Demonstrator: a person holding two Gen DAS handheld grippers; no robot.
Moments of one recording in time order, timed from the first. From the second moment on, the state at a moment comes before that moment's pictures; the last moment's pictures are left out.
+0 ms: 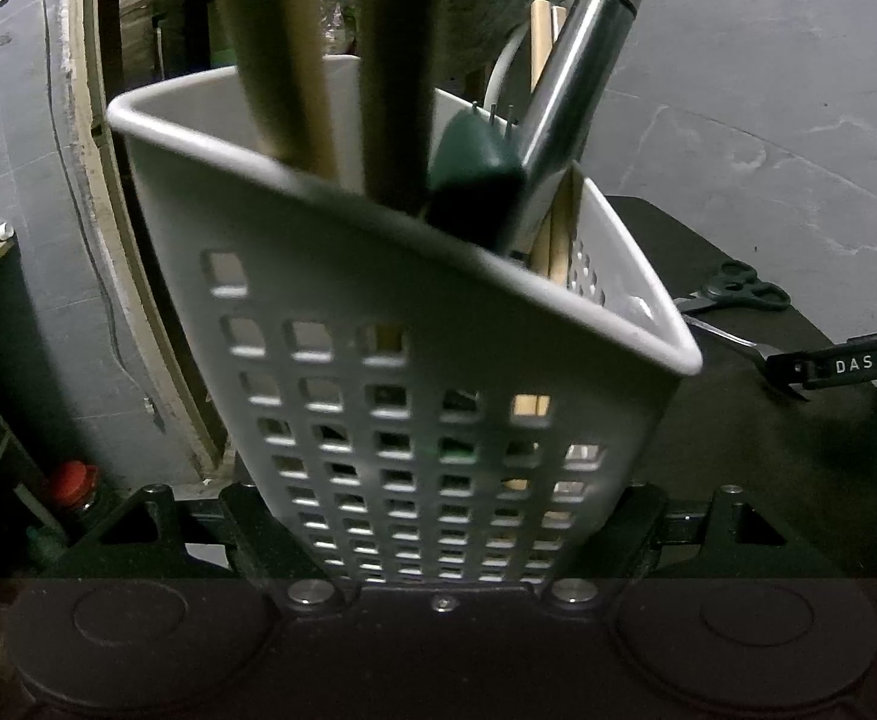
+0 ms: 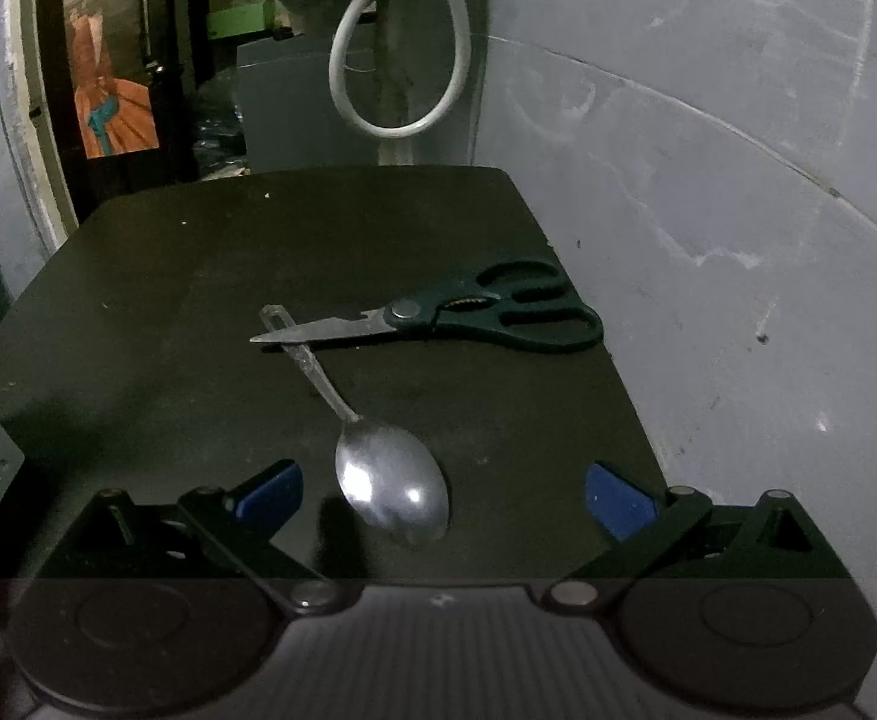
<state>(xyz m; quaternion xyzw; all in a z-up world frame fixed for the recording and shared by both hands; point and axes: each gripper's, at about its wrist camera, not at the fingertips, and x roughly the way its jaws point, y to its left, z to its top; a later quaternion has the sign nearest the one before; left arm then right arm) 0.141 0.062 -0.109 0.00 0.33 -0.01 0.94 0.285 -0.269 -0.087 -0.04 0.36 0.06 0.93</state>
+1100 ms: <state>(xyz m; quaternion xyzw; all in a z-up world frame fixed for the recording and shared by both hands) 0.141 0.058 -0.107 0.00 0.33 0.00 0.94 0.304 -0.266 -0.103 -0.04 0.38 0.08 0.92</state>
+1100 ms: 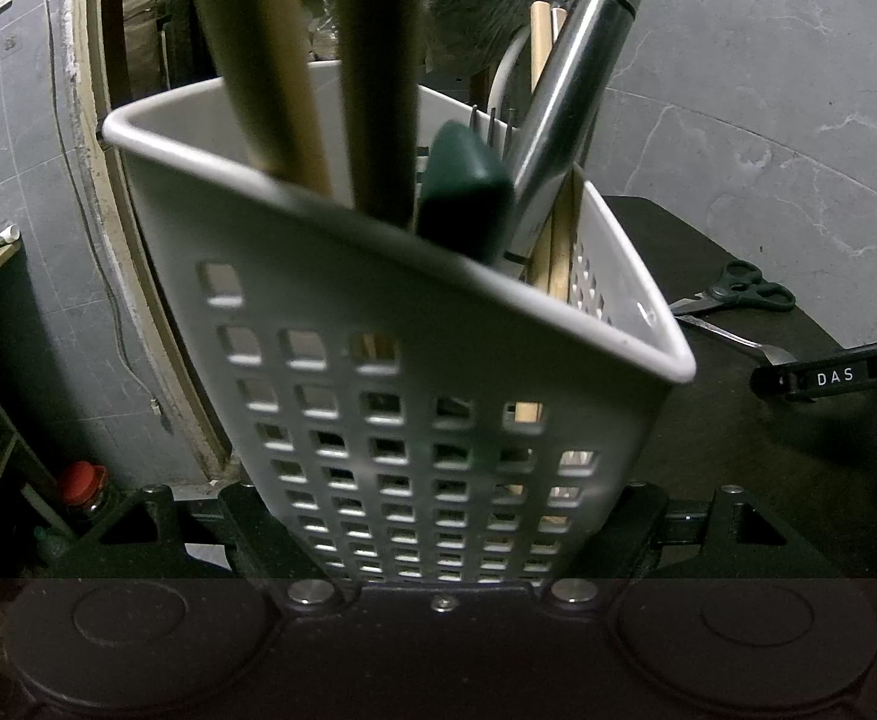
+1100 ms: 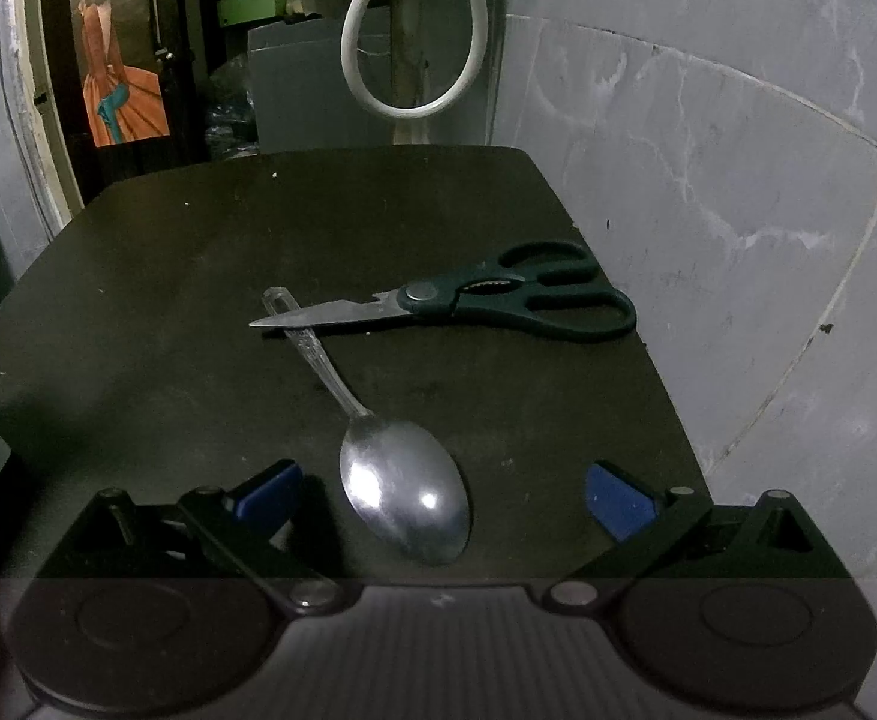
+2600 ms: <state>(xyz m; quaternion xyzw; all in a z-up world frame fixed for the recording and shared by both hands) 0.143 0.078 -0.110 0.01 0.33 -0.05 0.94 0.164 -0.229 -0.082 0.04 0.45 0.21 0.87</state>
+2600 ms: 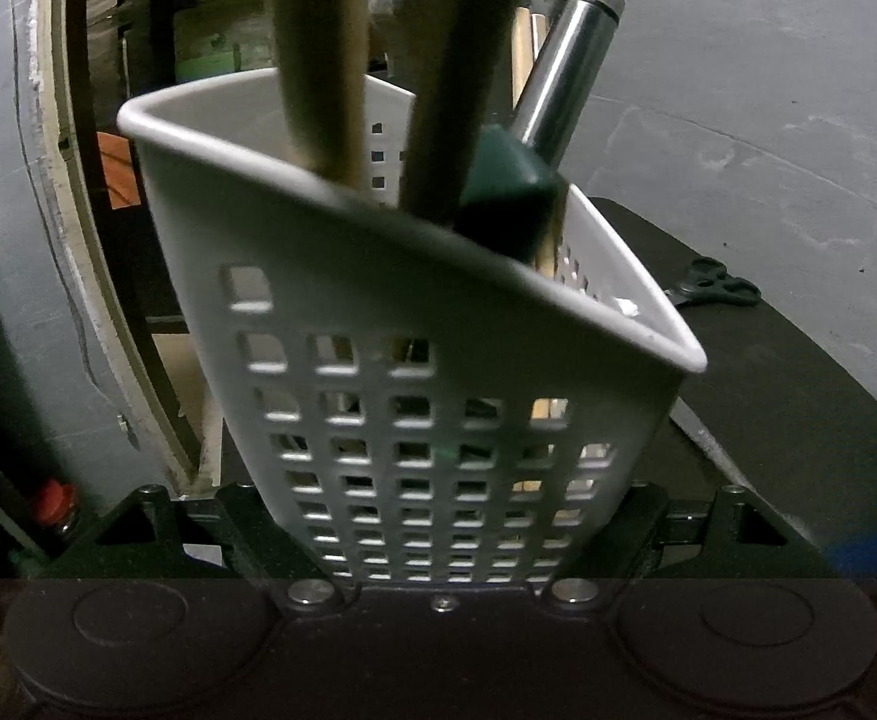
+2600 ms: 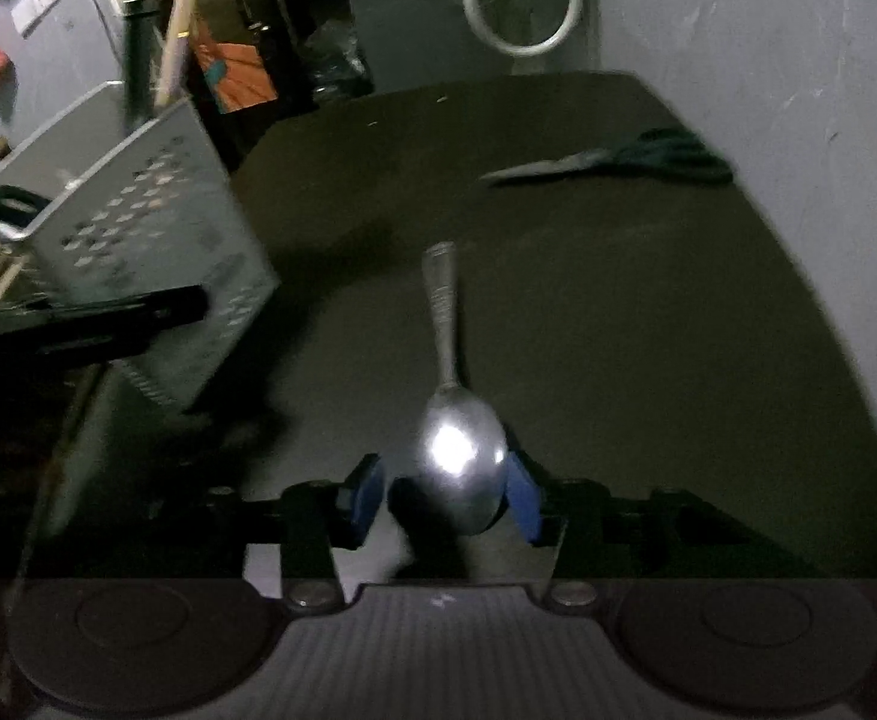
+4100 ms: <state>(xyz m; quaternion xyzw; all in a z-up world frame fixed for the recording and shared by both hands) 0.143 0.087 -0.111 0.01 0.32 -0.07 0.95 0.181 -0.235 -0.074 0.12 0.47 0.19 0.86</state>
